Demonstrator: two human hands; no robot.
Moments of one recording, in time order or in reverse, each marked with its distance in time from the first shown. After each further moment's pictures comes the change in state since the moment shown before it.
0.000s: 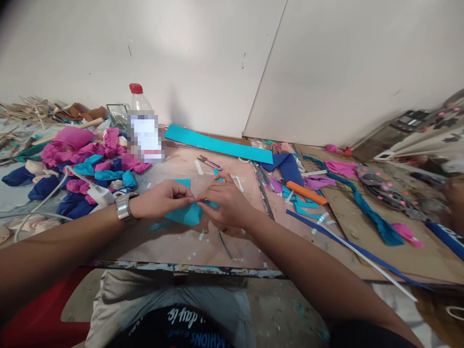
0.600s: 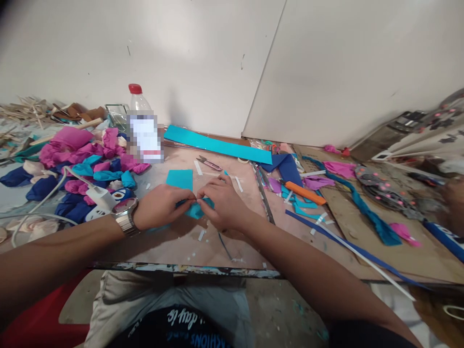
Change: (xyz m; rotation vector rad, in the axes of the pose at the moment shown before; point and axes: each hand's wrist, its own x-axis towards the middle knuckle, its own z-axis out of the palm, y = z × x) left_hand -0.009 0.007 0.015 0.725 0.202 0.183; right_hand 0.001 -0.007 0.006 0.036 -0.060 0.189
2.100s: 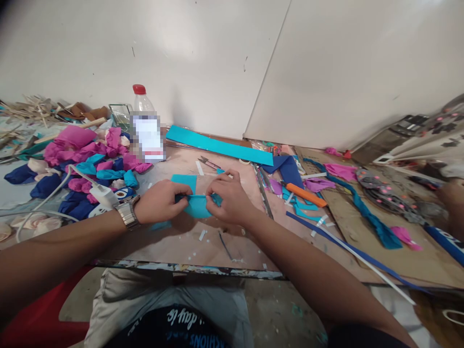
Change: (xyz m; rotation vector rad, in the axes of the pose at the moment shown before) left_hand 0.003 -0.004 -0.006 -0.132 0.029 -0.176; right_hand 0.002 0.008 -0.011 -0.049 0.100 -0.027
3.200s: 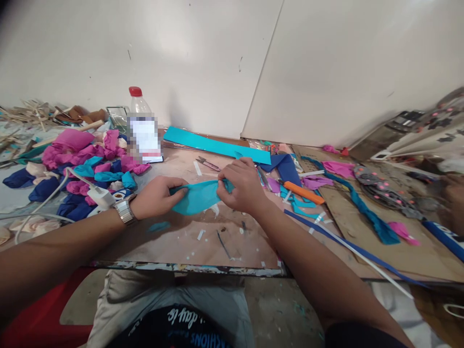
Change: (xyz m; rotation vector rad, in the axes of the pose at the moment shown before) left_hand 0.005 -0.009 -0.005 -0.149 0.028 -0.039; right_hand 0.007 0.016 -0.029 -0.236 0.153 -0.012
